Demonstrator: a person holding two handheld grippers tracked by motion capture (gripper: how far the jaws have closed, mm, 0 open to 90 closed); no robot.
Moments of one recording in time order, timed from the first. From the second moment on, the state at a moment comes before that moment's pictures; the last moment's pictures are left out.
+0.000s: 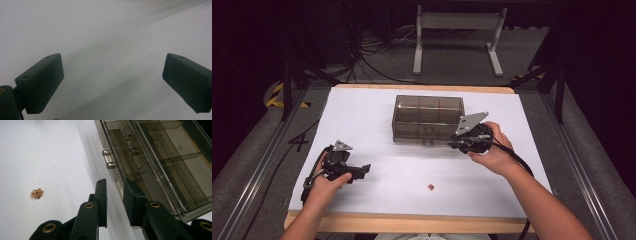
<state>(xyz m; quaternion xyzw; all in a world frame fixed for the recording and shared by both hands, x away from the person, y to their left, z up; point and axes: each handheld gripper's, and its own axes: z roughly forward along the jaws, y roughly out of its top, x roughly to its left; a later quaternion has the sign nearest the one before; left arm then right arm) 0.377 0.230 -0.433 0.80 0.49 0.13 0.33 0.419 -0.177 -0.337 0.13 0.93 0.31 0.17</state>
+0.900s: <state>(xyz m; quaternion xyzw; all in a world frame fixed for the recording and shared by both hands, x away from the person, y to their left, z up) 0.378 0.231 -0.433 0.80 0.48 0.13 0.33 0.453 -0.164 -0.335 0.13 0.95 0.26 0.12</state>
